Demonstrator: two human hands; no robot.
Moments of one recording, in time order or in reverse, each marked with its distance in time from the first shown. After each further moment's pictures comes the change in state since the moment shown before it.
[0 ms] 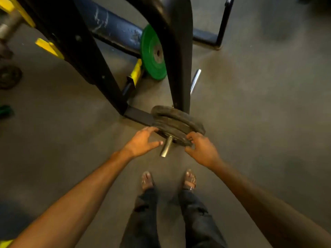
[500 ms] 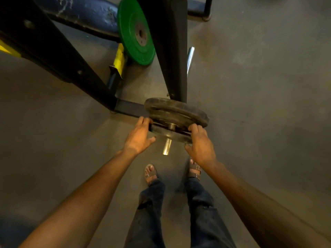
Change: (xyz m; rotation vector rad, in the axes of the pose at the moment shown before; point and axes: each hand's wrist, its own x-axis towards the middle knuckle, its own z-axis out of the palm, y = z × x) left_hand 0.066 -0.055 0.028 0.143 0.052 0.018; right_hand 0.024 0.012 0.068 0.015 0.213 0.141
